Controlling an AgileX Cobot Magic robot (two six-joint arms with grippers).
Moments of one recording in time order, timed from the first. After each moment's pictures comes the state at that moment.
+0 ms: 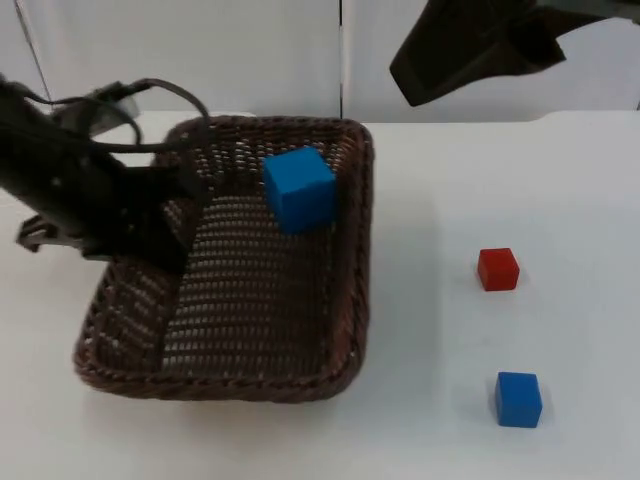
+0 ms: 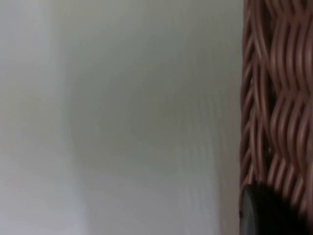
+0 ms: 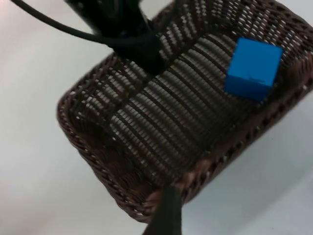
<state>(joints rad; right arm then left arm) 0.81 1.38 -1.18 0.03 0.69 -0.01 -0.09 1.98 -1.07 -0.85 0.62 0.67</state>
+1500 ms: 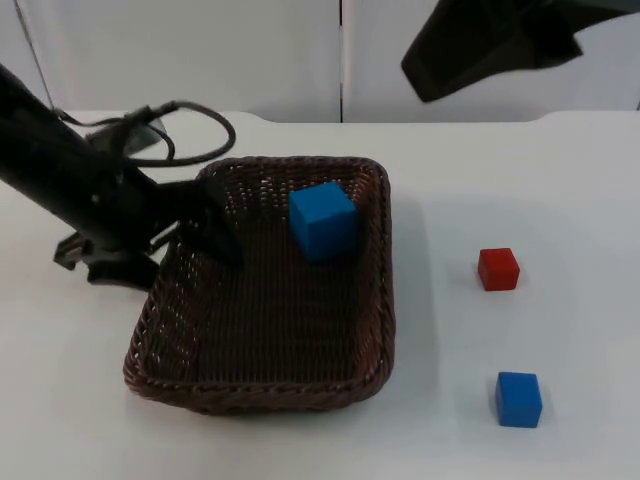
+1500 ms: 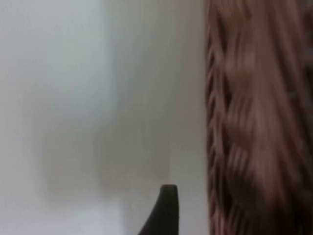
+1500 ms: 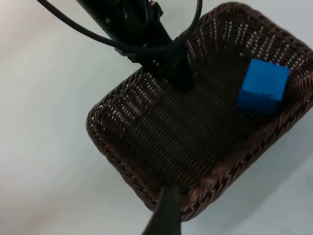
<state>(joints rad) 0.81 1.35 -1.18 0.02 0.71 0.00 -0.11 2.07 -1.12 -0.95 0.63 0.71</state>
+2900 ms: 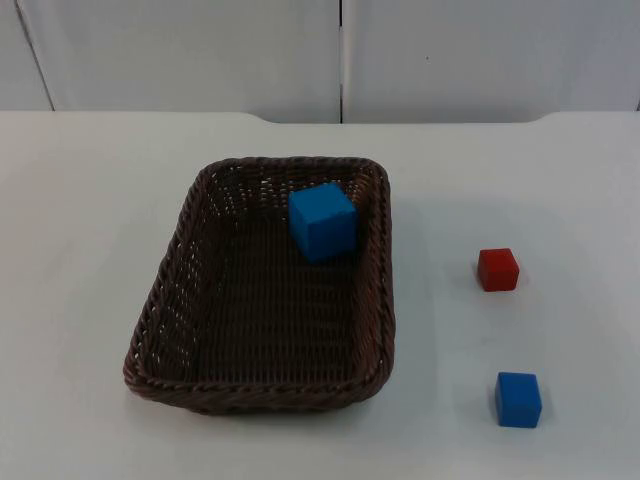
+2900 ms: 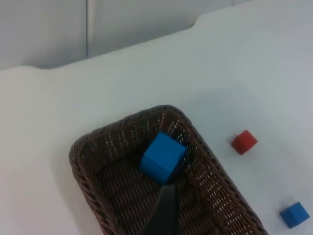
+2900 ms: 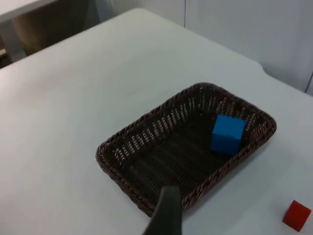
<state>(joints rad) 0.81 0.66 -0.73 -0.02 0.57 0.01 -0.11 1.21 -1.12 -0.73 0.84 0.67</state>
